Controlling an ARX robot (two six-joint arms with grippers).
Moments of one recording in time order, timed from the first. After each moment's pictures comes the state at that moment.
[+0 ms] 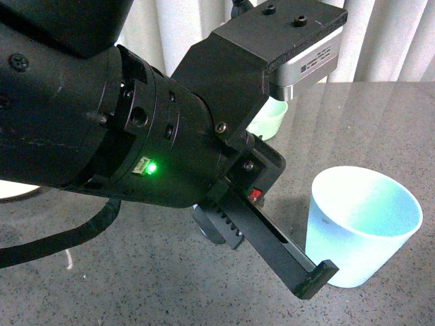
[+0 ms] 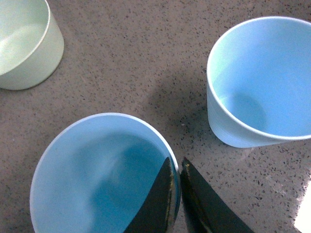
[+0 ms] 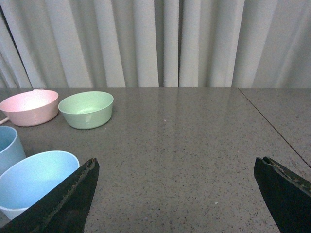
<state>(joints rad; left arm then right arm) -0.68 1.62 0.95 -0.05 0.18 0.37 0.00 0.00 0.01 0.00 0.00 0.01</state>
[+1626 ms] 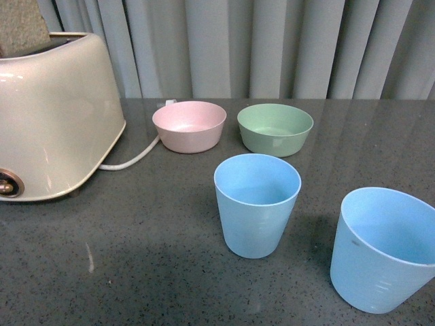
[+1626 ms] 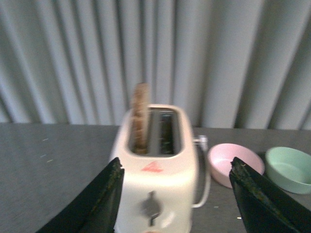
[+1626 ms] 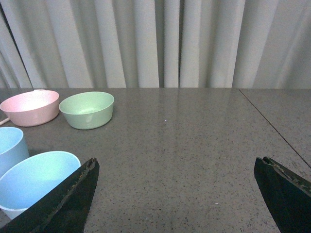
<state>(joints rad) -0.11 0.68 0.55 0.13 -0.10 -0.02 0.00 0.00 0.01 0.00 0.00 0.01</state>
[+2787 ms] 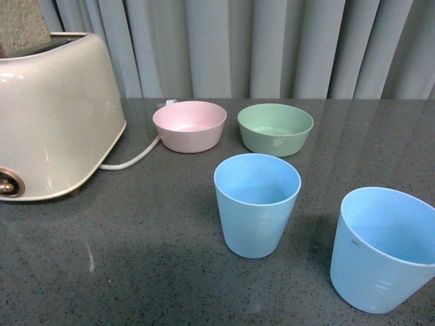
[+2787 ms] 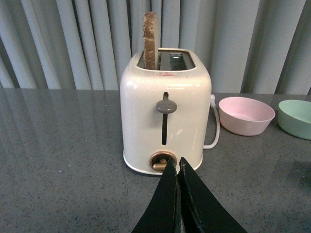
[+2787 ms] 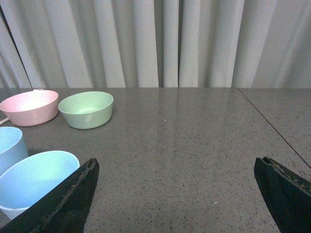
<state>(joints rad) 0.00 0.25 0.06 0.19 0.00 -0.01 0.00 0.00 0.01 0.00 0.00 0.01</state>
